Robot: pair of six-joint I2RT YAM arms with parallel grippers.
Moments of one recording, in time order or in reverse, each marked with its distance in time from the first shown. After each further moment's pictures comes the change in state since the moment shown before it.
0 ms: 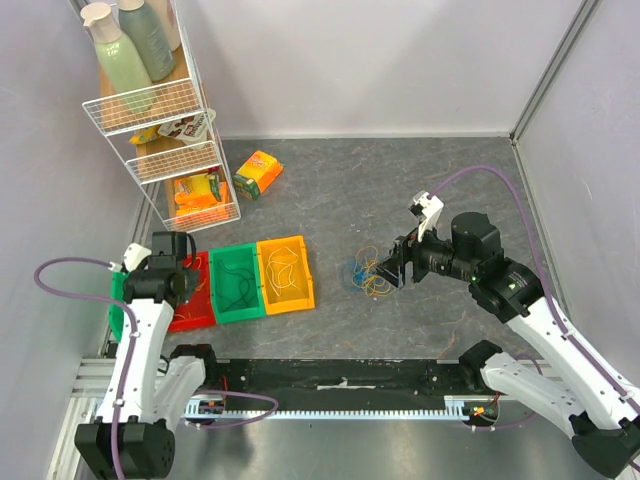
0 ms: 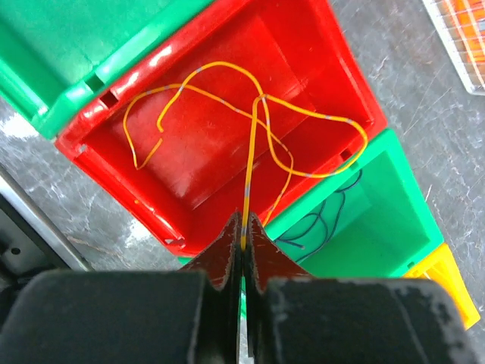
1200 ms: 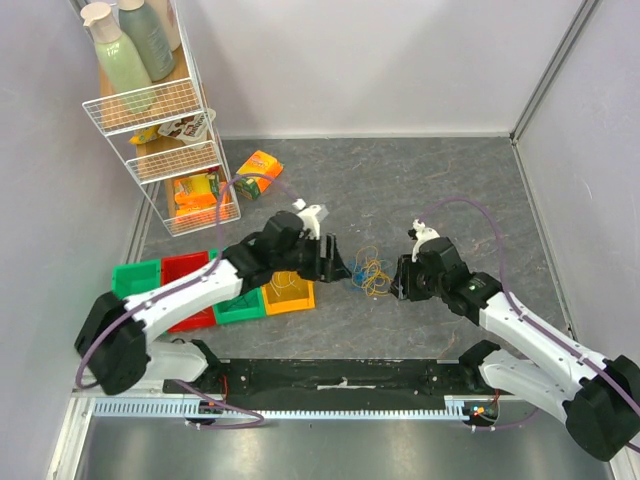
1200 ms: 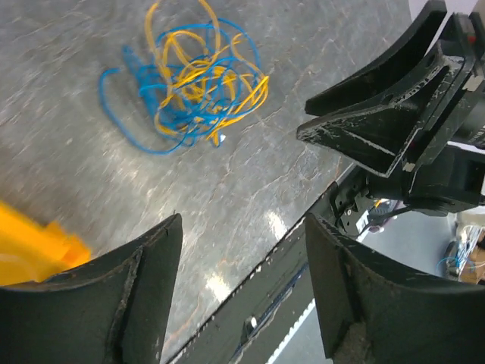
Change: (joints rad) left arm -0.776 0.405 0.039 0.809 0.668 0.412; right arm 0.000 0.125 -0.326 0.039 0.316 0.238
